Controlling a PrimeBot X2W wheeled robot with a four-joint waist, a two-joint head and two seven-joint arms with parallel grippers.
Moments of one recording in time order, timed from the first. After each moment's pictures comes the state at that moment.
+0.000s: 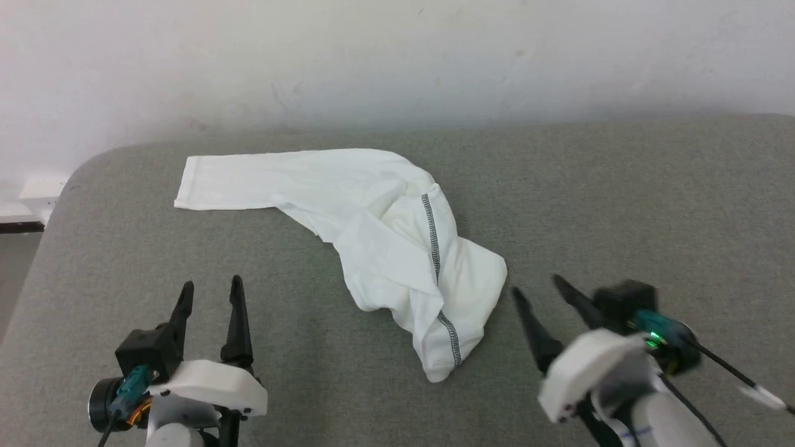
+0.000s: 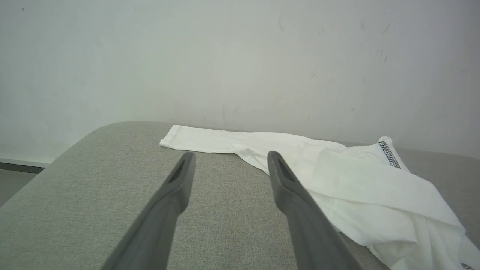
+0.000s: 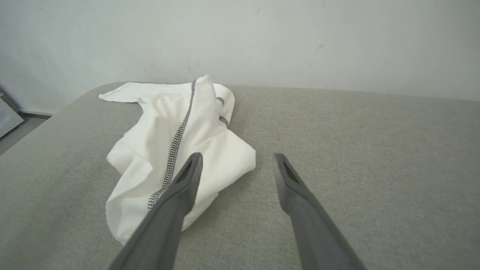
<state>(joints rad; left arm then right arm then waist) -0.06 0.21 -0.13 0.16 -0.36 0.13 -0.21 -0.06 -0.05 0.15 0.11 0.19 0.13 0.10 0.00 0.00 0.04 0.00</state>
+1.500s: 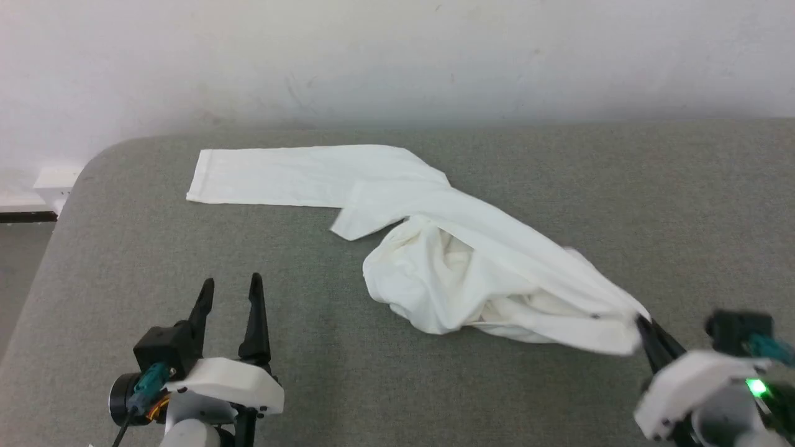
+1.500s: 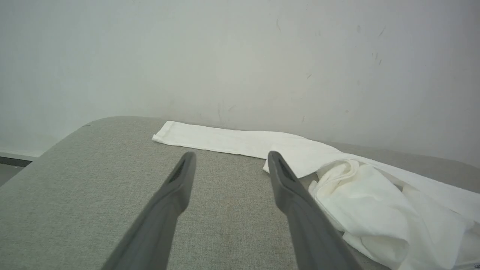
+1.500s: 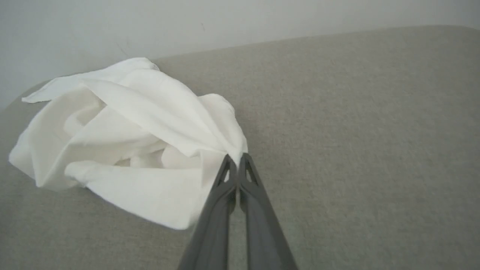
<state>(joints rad) -0.08 0.18 -0.17 0.19 -0.38 0.12 -0.24 -0.05 -0.09 -0.06 0.15 0.27 0.13 0.21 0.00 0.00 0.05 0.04</state>
